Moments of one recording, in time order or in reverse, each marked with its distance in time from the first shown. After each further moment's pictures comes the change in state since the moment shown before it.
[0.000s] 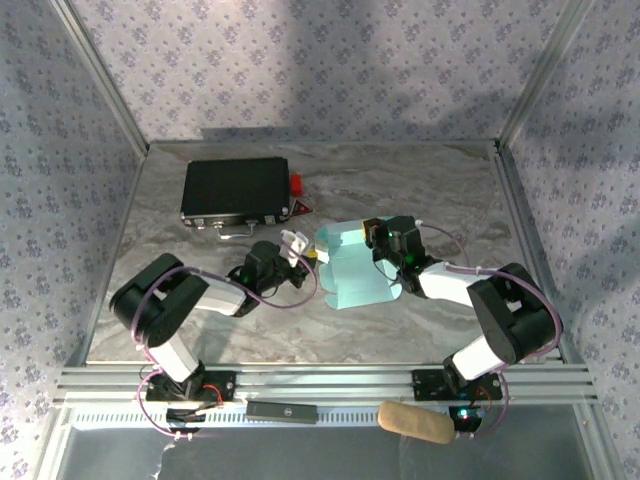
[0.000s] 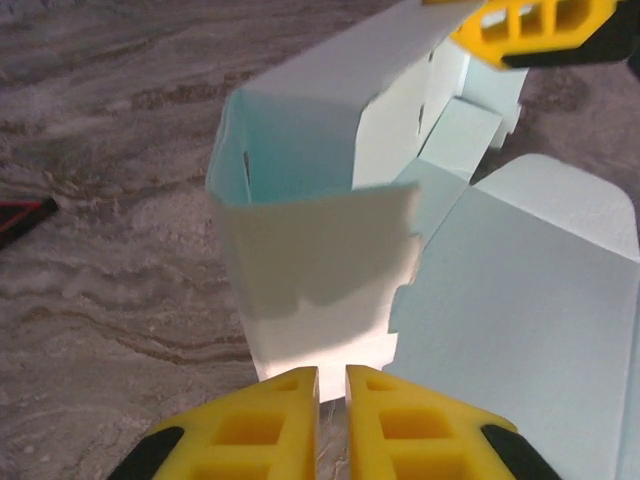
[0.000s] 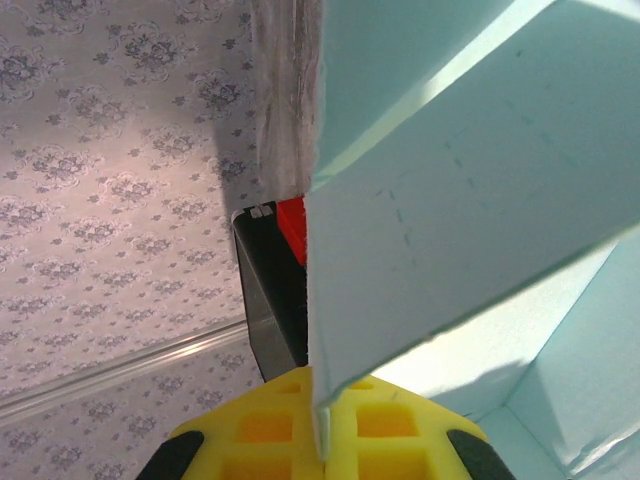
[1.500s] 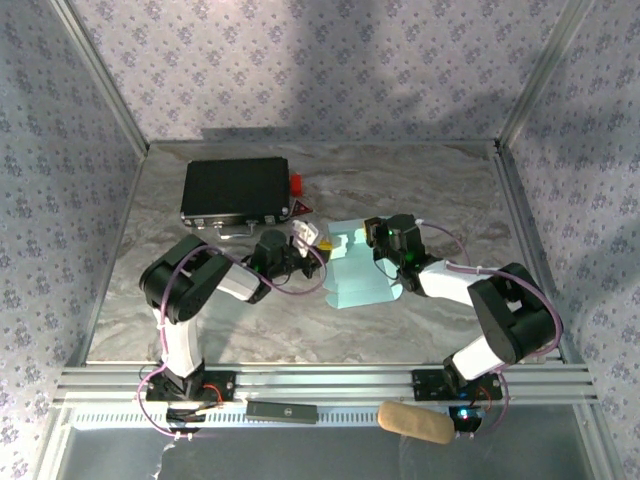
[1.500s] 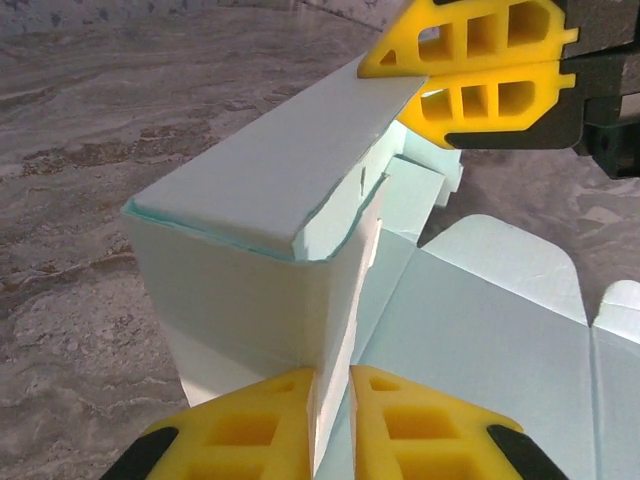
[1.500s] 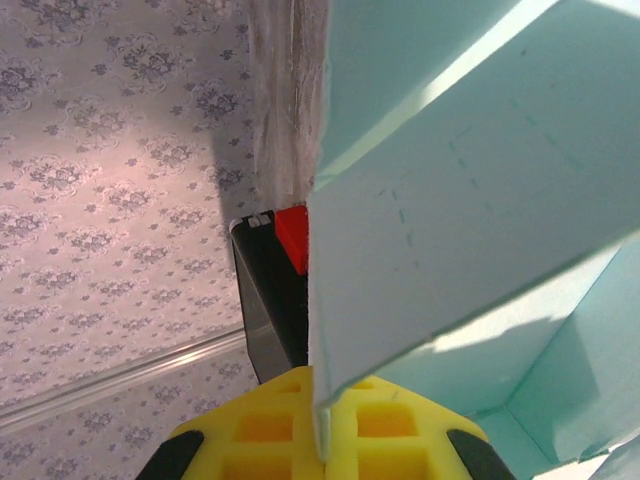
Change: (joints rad) left arm -0.002 0.170 0.151 0.107 0.139 -0.034; right arm -0.001 0.000 0.015 -0.026 0.011 0.000
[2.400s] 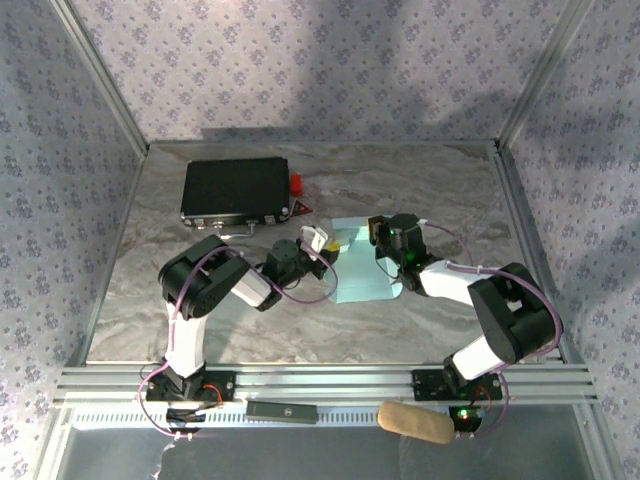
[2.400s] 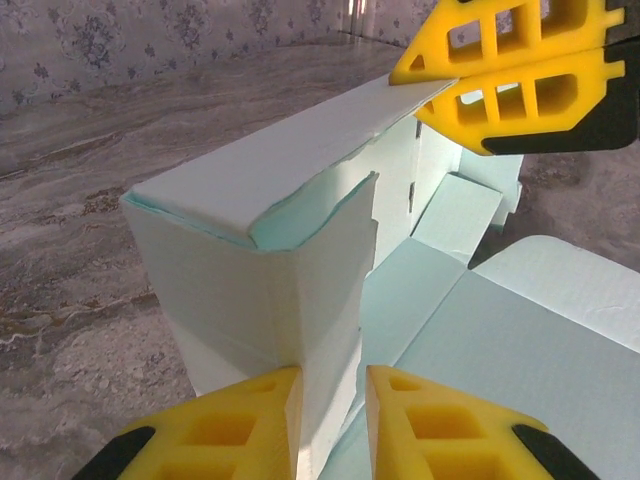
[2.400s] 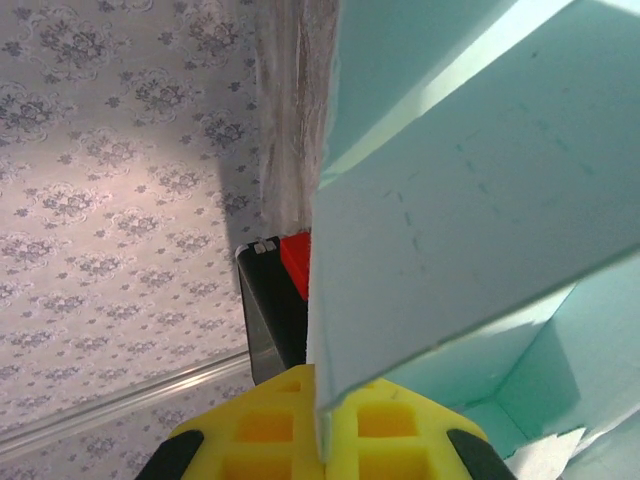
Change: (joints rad) left arm -0.082 0.098 0.027 0.142 -0.214 0.033; right arm -0.012 0.001 -0.001 0.004 0.037 0.001
